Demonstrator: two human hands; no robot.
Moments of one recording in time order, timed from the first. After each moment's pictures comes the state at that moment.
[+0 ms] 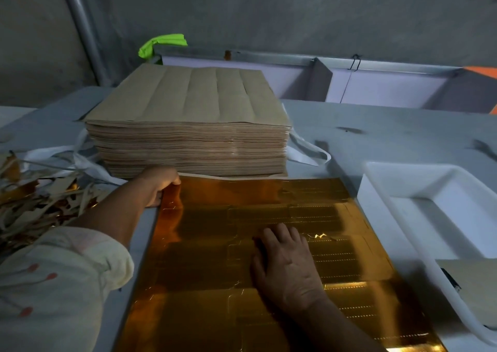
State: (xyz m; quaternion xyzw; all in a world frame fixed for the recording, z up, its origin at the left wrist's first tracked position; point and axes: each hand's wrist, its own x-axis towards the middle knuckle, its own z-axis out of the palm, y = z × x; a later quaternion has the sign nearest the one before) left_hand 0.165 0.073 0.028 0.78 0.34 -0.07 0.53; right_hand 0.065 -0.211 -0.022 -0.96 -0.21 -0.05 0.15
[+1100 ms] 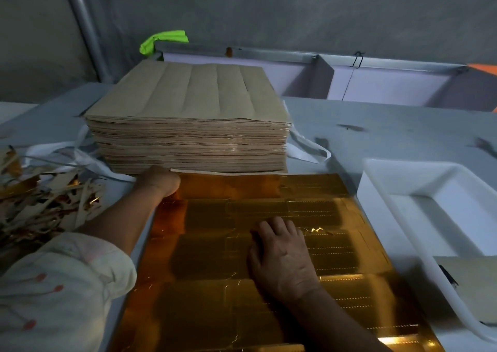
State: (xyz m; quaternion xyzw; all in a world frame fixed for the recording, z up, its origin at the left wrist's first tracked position) left_hand 0.161 0.064 0.025 0.90 0.32 -0.02 0.29; right_hand 0.072 -0.206 -0.021 -0.96 -0.21 -0.05 0.15
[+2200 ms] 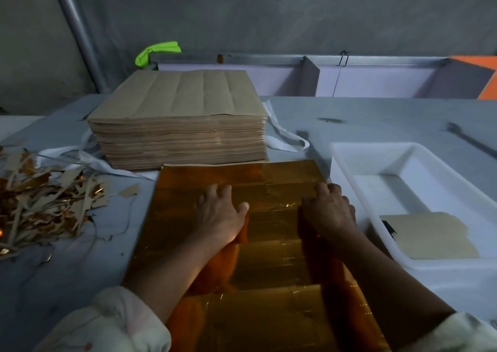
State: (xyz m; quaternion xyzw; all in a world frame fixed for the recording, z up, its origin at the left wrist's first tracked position) left_hand 0.071 -0.100 0.000 0.97 0.14 0.02 0.19; right_hand 0.104 -0.316 0.008 -0.98 0.05 0.00 0.21
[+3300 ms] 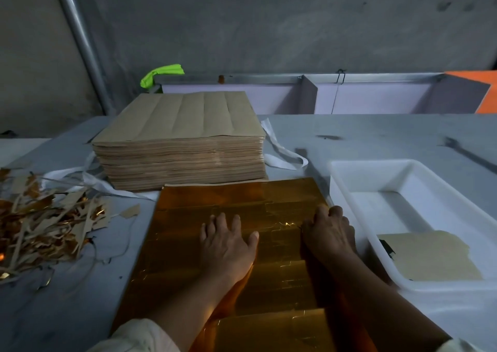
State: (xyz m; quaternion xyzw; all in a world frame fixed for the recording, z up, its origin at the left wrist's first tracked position) left_hand 0.057 -0.118 -0.023 0.99 0.10 0.03 0.09; right_hand 0.105 -0.320 -0.002 -0.98 0.06 -0.03 0.18
